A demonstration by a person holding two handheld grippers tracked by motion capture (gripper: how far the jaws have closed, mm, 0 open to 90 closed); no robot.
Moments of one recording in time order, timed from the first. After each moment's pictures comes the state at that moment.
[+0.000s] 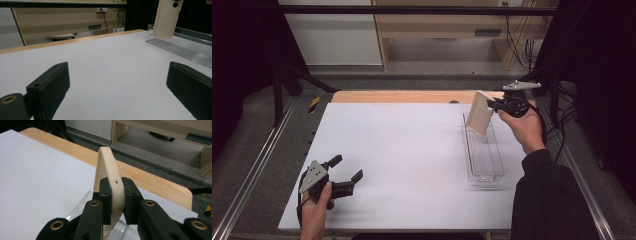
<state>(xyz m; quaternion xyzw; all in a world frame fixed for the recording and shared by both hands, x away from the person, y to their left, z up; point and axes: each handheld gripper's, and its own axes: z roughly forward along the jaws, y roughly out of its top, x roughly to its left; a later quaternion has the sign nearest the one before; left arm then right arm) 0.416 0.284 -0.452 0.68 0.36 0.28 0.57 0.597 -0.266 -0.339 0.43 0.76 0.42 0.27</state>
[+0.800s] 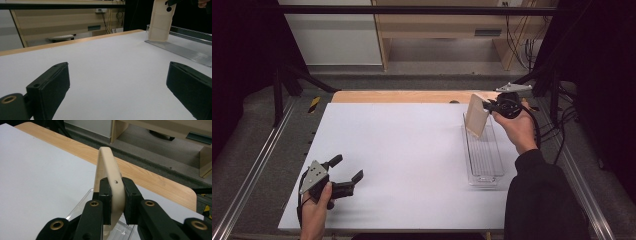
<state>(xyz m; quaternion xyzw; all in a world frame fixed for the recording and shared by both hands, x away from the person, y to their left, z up) 0.416 0.283 -0.452 0.69 0.36 0.28 0.57 0.606 -0.254 -0.353 0.43 0.76 0.41 0.27</state>
